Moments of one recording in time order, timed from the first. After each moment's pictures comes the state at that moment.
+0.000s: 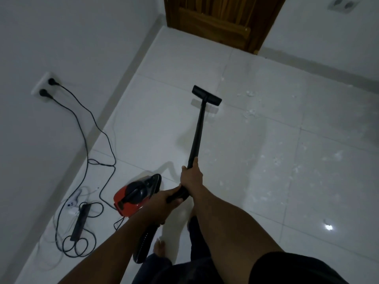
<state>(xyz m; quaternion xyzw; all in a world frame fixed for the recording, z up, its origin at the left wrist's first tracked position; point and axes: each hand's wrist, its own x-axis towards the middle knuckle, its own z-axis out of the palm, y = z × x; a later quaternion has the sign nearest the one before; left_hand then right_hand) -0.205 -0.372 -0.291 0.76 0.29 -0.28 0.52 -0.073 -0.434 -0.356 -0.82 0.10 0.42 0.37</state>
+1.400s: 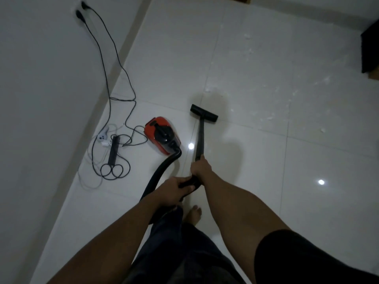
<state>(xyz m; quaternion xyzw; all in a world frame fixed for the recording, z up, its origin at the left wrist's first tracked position) -0.731 -0.497 -0.259 0.71 0.25 -0.31 0.58 -0.609 -0.583 -0.338 -0.83 0.11 0.45 0.30</state>
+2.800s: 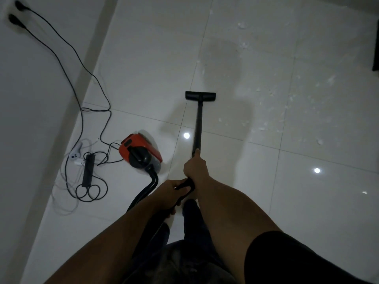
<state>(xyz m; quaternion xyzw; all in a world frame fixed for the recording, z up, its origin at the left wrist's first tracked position) -0.466 -0.501 -0.329 0.67 0.31 -0.38 0.56 -0.351 -0.579 -0.388 -0.85 0.10 0.46 0.24</state>
